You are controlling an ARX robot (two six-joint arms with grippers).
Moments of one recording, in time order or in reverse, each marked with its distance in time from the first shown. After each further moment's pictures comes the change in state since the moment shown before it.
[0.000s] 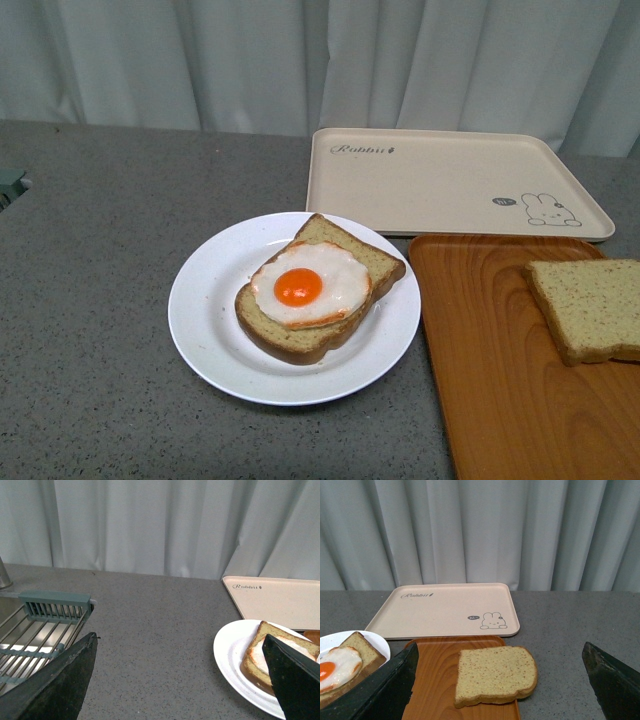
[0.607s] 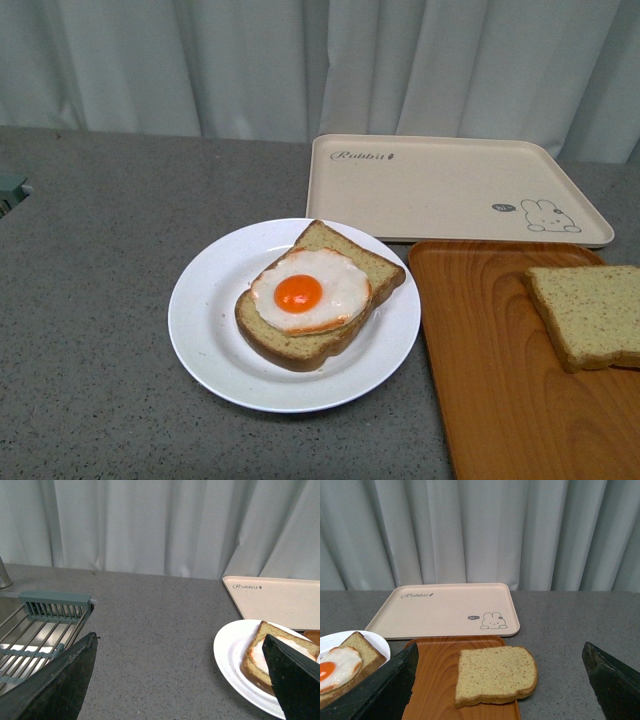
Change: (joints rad) left arm 0.000 0.000 0.000 0.000 0.000 0.000; right arm 0.000 0.000 0.000 0.000 0.000 0.000
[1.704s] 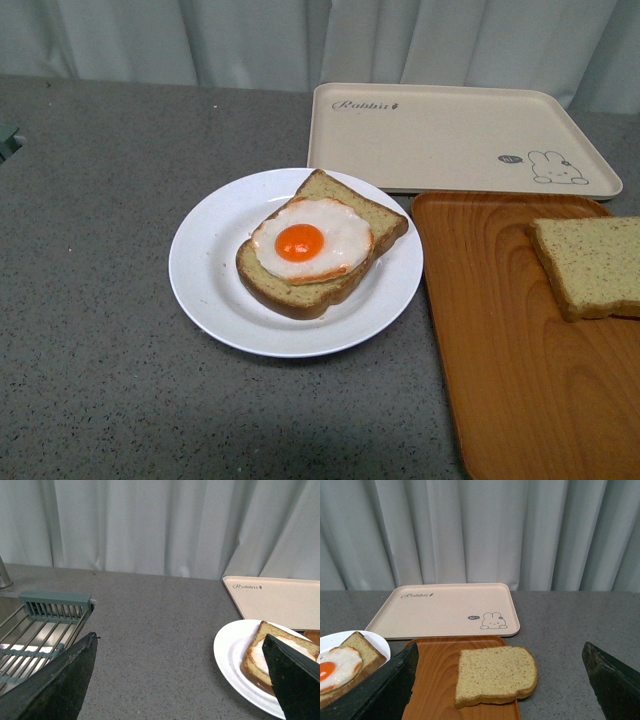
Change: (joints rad) left arm 0.000 0.000 0.000 0.000 0.000 0.000; right arm 0.000 0.000 0.000 0.000 0.000 0.000
